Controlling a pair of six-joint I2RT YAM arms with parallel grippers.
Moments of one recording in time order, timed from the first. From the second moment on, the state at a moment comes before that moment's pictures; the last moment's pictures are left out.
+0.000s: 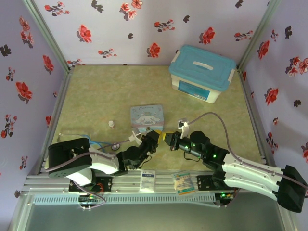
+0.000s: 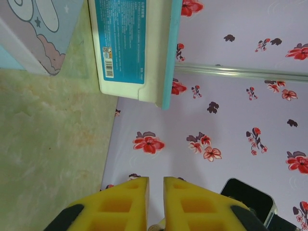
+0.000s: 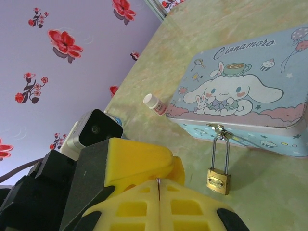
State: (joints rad) left arm -1.35 1.54 0.35 1.18 -0.65 -1.67; right arm 1.00 0.79 0.34 0.20 0.00 0.74
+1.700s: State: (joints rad) left arm -1.04 1.15 0.51 0.64 0.20 -1.06; right arm 0.69 0.82 0.36 0.47 -0.74 0.93
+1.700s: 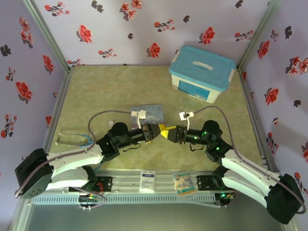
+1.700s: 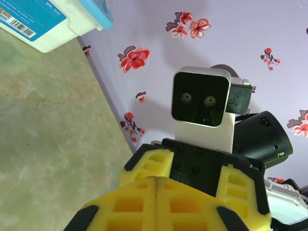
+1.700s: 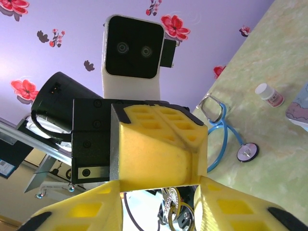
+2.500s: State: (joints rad) left arm -1.04 1.17 0.50 0.69 0.18 -1.09; right arm 0.69 0.83 0.31 0.60 -0.73 0.97
